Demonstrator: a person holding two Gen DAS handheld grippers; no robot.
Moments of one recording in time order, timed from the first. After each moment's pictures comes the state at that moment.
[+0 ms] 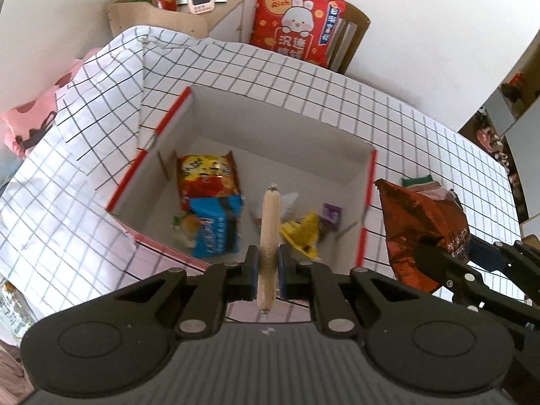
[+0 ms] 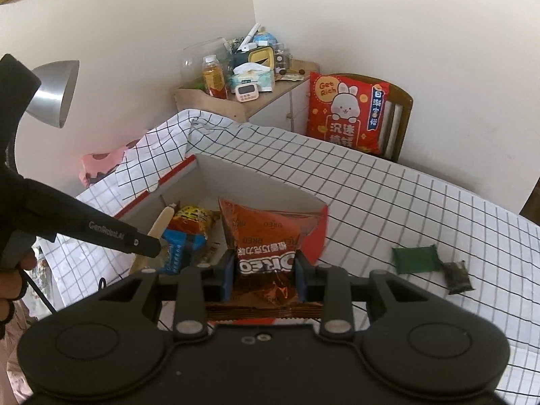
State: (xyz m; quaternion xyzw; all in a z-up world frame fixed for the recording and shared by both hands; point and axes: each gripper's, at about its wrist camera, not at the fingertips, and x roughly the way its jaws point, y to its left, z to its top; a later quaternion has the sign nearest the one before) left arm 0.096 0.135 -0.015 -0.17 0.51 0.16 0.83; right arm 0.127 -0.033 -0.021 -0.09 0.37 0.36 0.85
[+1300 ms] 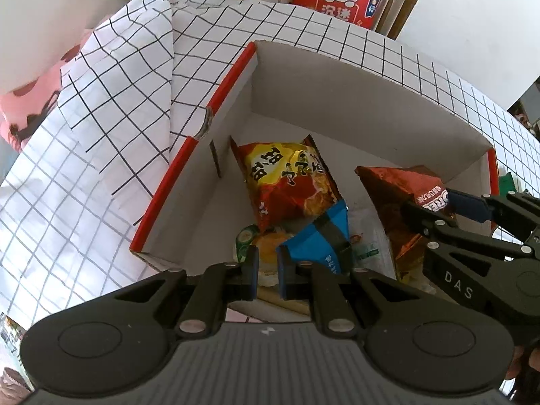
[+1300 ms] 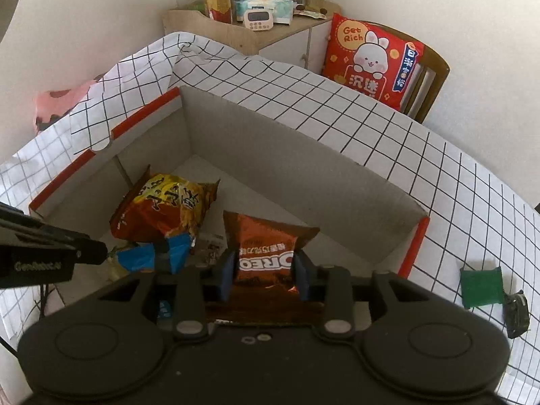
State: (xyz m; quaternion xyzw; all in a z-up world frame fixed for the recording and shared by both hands) left arm 0.130 0.221 -0.105 -0.15 0.55 0.19 0.80; right arm 0.191 0.100 -0.126 -0.18 0.43 0.33 0.82
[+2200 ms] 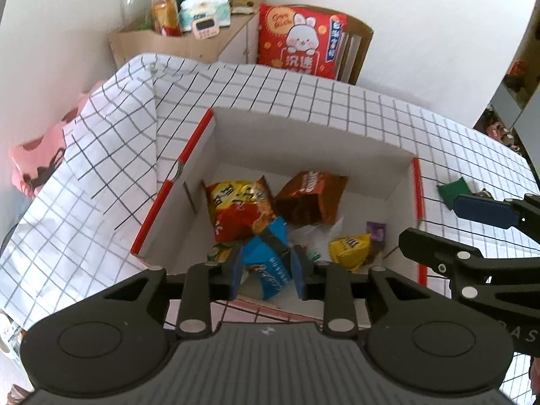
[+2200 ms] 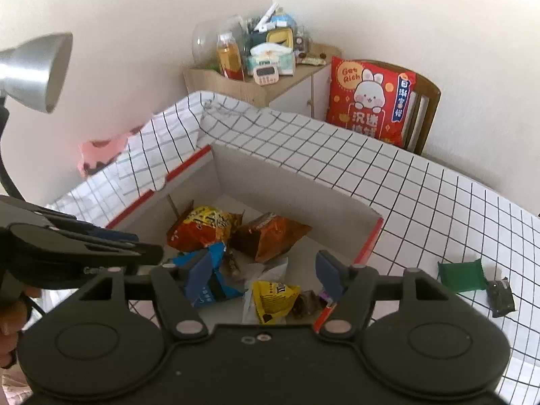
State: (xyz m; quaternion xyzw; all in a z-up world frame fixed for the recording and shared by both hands) left arm 0.098 0.164 -0.044 -0.10 0.47 0.16 0.86; right arm 0.148 0.023 -0.049 -0.10 0.38 0.37 0.84
